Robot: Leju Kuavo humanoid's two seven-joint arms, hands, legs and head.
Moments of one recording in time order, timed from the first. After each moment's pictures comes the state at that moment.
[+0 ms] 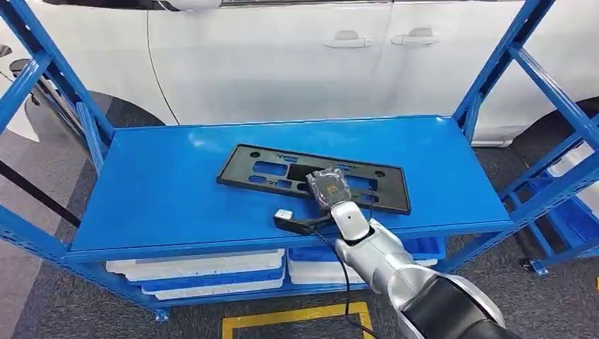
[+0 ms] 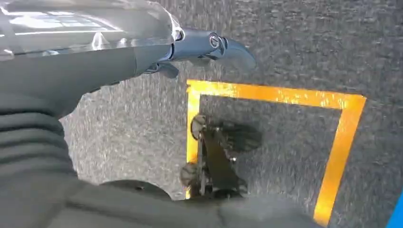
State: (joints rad) left arm -0.12 0.06 -1.22 -0.14 1.45 0.06 -0.36; right arm -0.80 0.14 0.69 -0.32 1.39 -0.45 0.20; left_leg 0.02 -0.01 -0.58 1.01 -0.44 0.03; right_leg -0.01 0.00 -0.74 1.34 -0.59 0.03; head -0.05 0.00
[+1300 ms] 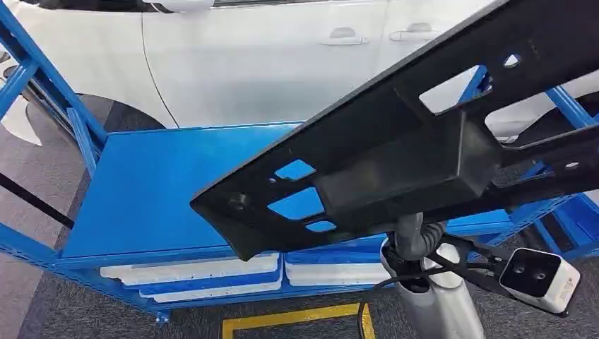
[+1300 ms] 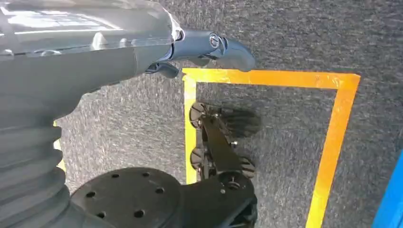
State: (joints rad) left arm -0.10 0.06 -1.24 -0.14 1.45 0.00 -0.40; right arm -0.31 0.01 0.40 -1.93 -0.22 0.39 -0.68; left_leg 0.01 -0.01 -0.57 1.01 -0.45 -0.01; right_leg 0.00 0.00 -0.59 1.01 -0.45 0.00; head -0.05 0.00
